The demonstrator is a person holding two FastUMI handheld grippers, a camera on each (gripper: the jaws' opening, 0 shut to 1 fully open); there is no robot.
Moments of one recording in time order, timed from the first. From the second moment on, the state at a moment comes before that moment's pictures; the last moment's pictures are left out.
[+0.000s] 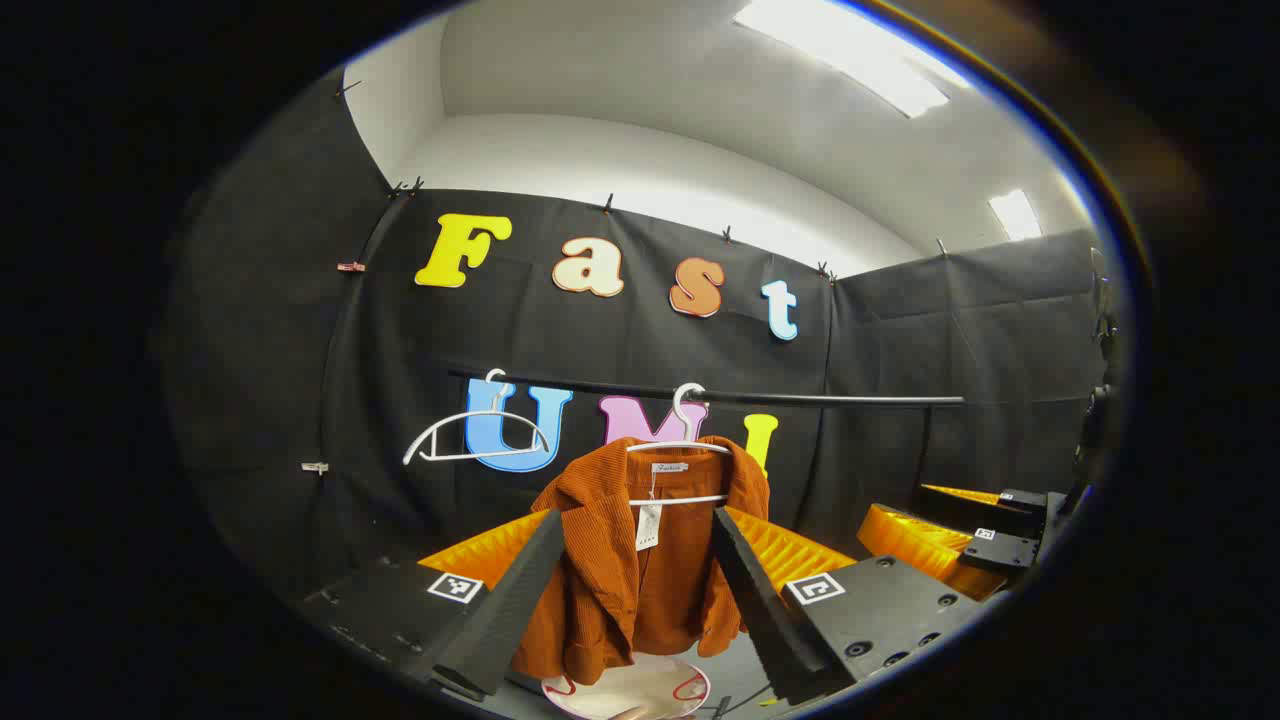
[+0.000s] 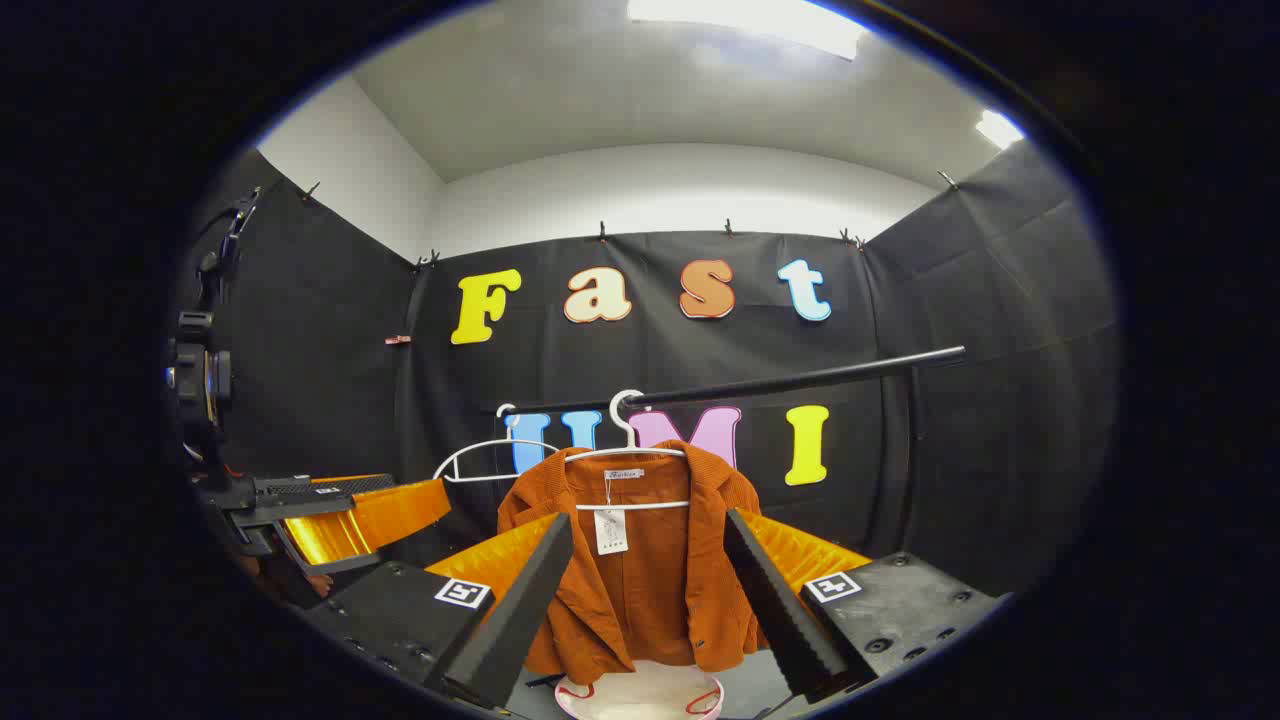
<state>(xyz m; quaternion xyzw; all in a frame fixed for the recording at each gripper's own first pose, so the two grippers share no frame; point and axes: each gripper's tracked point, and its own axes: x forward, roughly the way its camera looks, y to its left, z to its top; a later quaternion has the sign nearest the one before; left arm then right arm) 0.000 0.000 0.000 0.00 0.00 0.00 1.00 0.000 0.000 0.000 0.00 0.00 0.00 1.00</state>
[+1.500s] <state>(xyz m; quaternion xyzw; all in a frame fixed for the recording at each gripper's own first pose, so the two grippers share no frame) 0.002 -0.002 0.002 0.00 -0.03 -0.03 1.00 0.011 0.003 -0.011 0.01 0.01 -0.04 1.00</state>
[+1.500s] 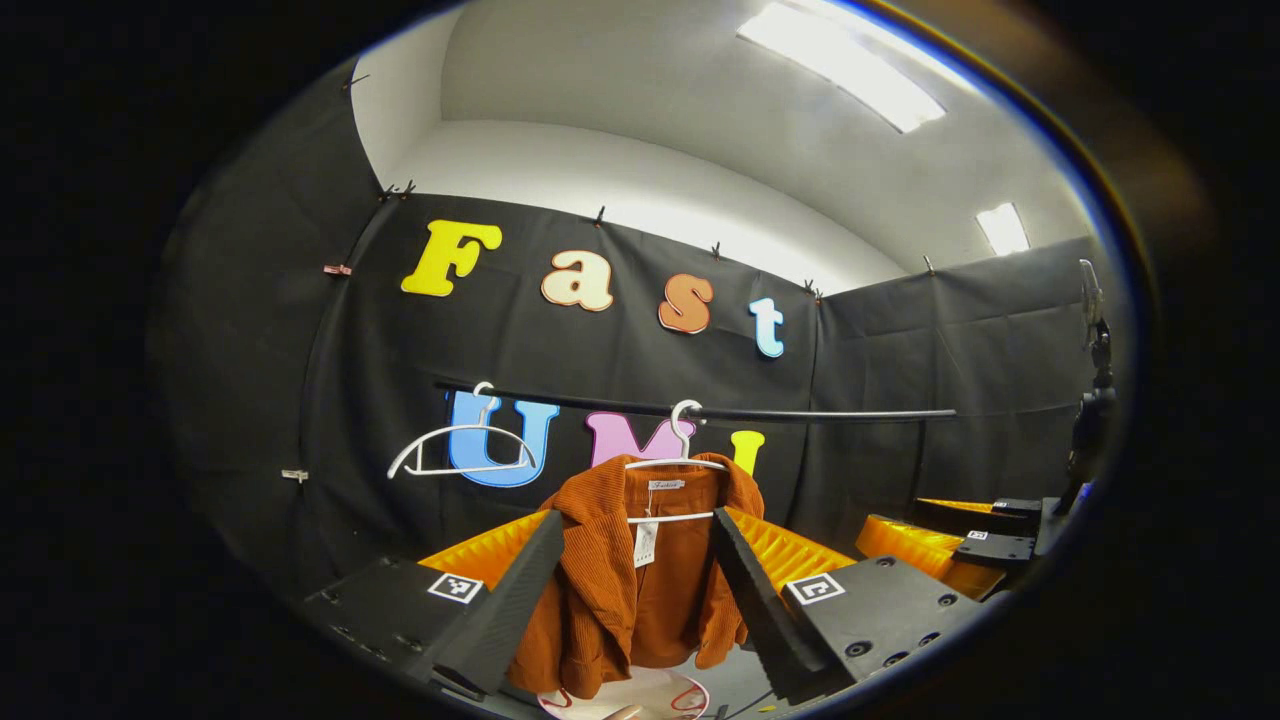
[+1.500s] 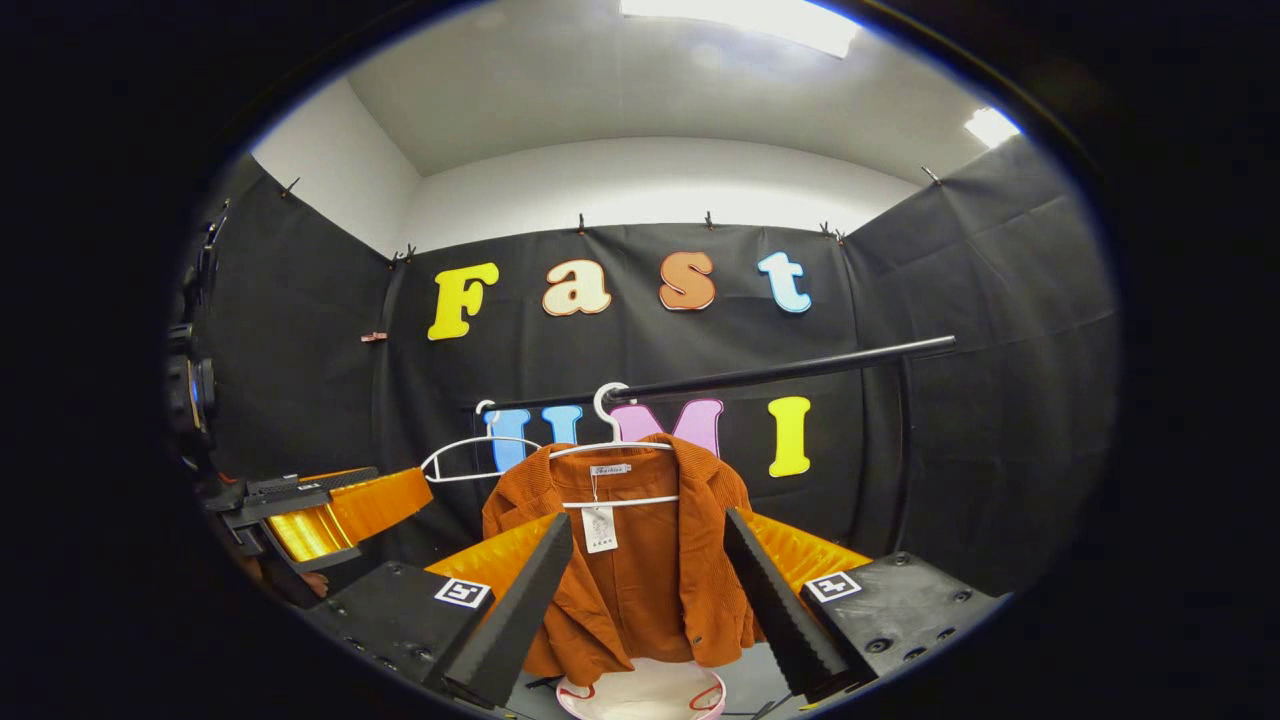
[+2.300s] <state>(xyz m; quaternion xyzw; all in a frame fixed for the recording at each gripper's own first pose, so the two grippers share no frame) 0.038 0.022 -0.011 -0.01 -0.01 -0.06 1.00 0.017 0.014 -0.037 -0.01 0.03 -0.08 1.00</state>
